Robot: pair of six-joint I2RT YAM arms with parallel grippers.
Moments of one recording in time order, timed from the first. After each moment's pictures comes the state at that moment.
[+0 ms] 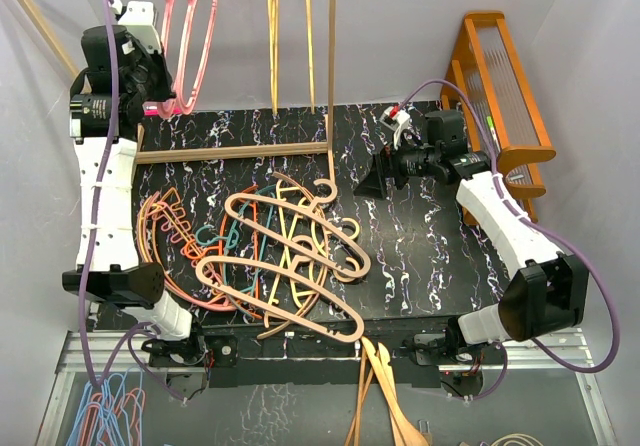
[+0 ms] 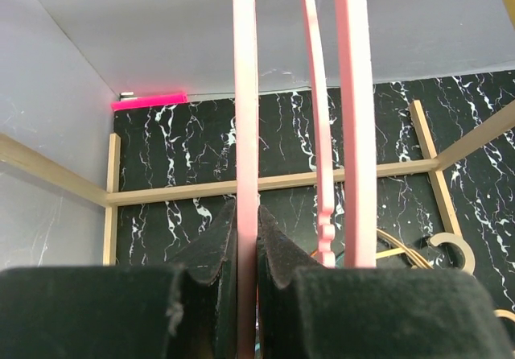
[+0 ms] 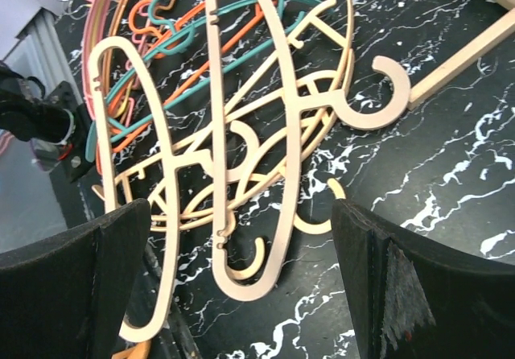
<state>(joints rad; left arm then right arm) -0.01 1.60 2.15 -0.91 0.02 0.06 0.24 1.40 1.25 -0.51 -0.86 -0.08</state>
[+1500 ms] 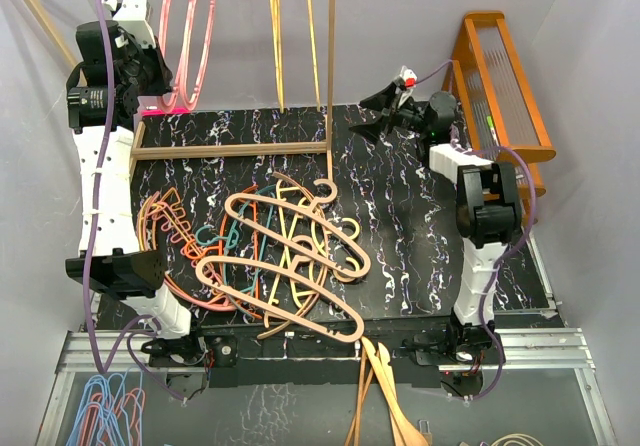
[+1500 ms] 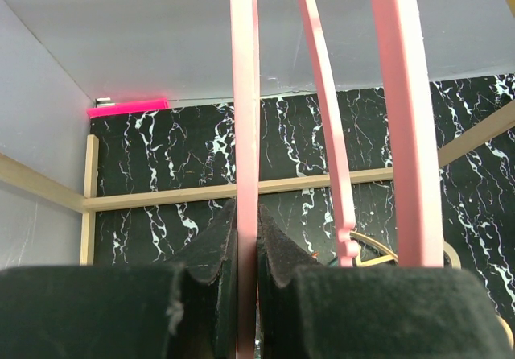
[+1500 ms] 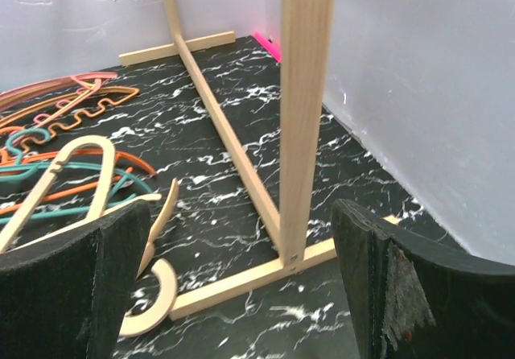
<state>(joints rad) 0.06 1.67 2.19 -0.88 0.15 0.03 0.08 2.06 1.42 0.87 -1.10 0.24</state>
